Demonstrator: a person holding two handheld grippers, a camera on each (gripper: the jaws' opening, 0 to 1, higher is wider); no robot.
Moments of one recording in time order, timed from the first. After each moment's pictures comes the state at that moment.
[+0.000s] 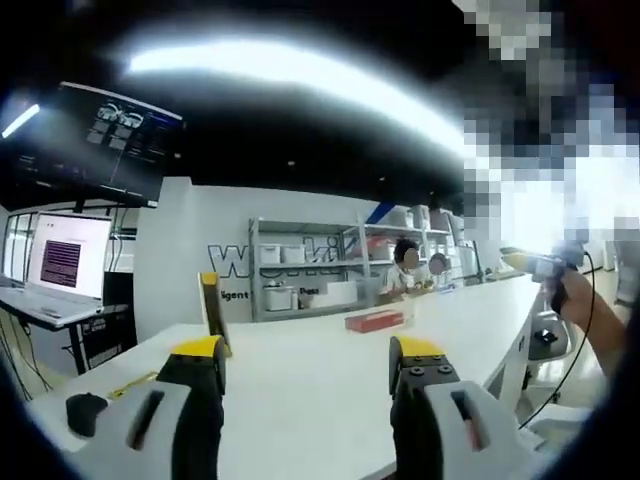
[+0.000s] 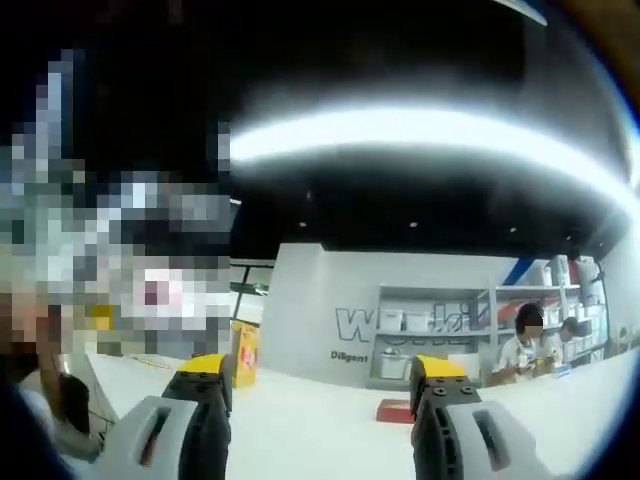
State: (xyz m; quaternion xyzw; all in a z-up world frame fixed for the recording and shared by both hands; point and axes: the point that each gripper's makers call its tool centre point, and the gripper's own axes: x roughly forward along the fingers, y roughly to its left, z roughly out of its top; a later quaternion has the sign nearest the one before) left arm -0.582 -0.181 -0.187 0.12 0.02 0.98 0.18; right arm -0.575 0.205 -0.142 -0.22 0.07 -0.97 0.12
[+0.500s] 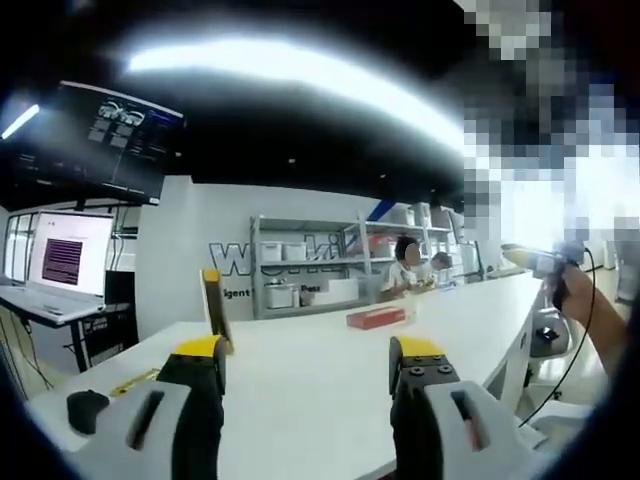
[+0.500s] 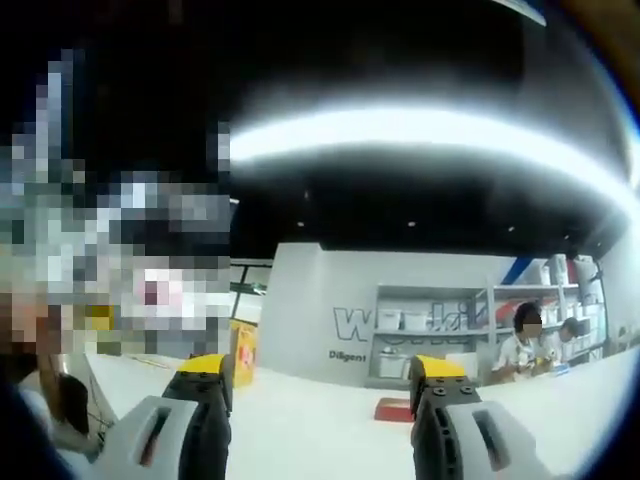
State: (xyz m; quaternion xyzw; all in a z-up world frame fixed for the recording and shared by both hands) left arm -0.584 -0.187 -0.194 0.12 0.02 0.98 0.18; right arm -0.579 0.206 -0.146 -0.22 0.06 -0.97 0.12
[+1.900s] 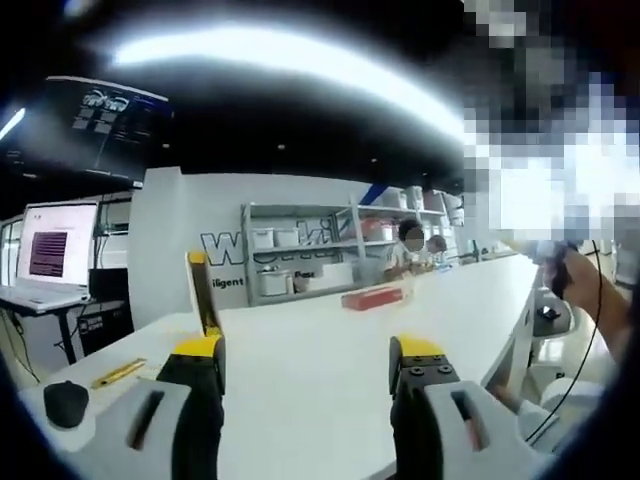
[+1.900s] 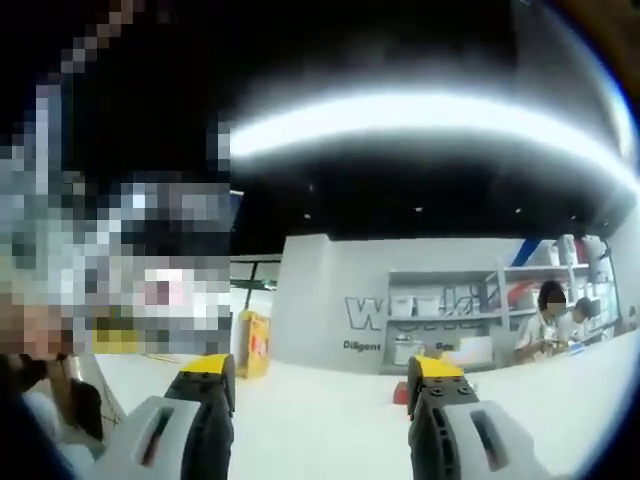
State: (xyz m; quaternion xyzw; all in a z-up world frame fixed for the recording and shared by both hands) left arm -0.618 -0.163 -0.234 0.09 0.05 0.98 0.19; right arm -0.603 0.196 -0.184 -0.19 0.03 -0.97 0.15
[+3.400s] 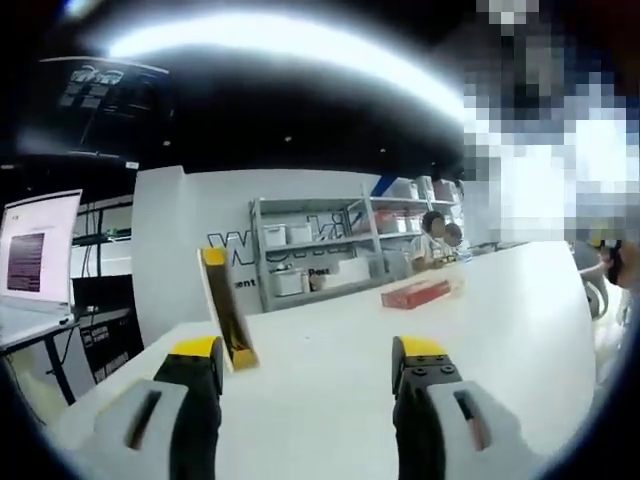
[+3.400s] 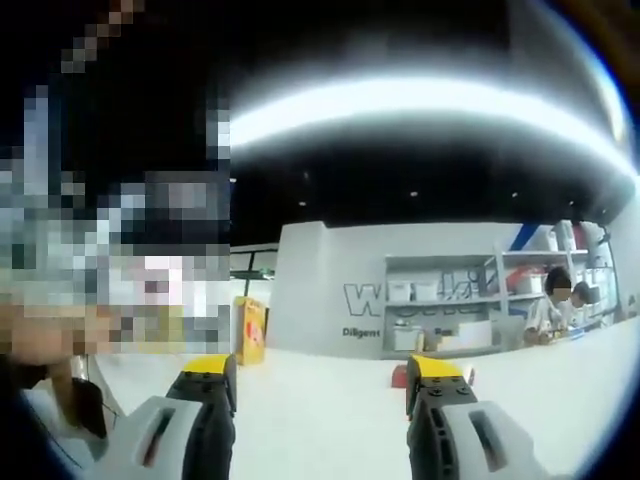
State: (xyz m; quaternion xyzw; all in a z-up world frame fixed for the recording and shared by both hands) left arm -0.781 -0.218 -0.210 0.09 0.06 0.98 0.18; right arm -0.622 0.209 -0.206 -0.17 0.03 -0.97 0.14
